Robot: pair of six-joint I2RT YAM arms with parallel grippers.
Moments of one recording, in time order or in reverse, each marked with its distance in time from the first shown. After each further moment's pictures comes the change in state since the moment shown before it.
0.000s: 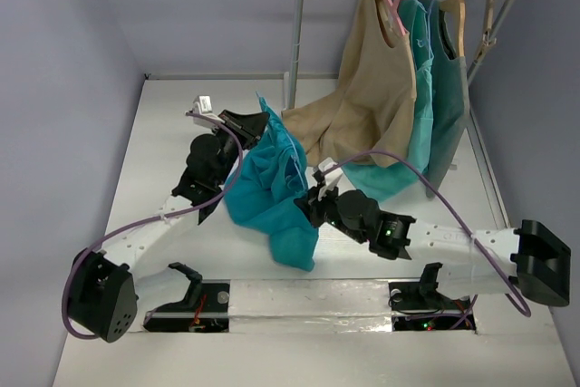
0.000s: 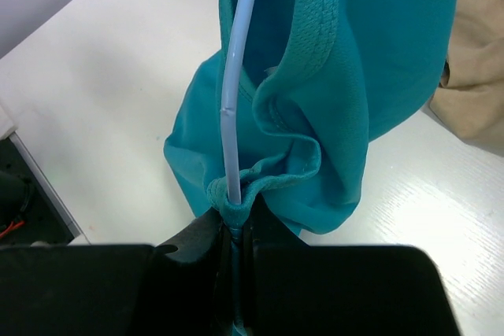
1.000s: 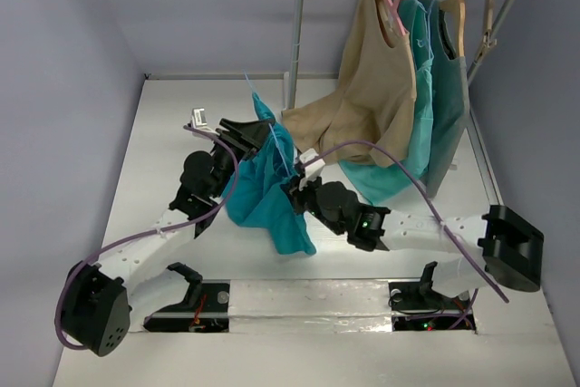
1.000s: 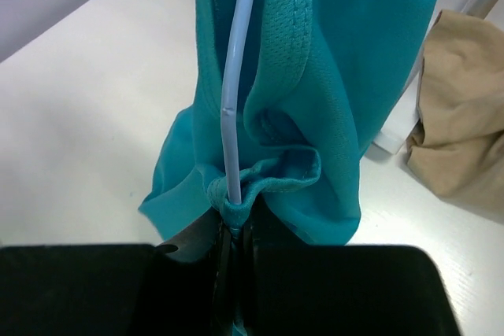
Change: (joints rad) left arm -0.019 -0.092 -0.122 0.130 0.072 -0.157; right arm 0.000 0.214 0.140 0.129 0.105 -0.111
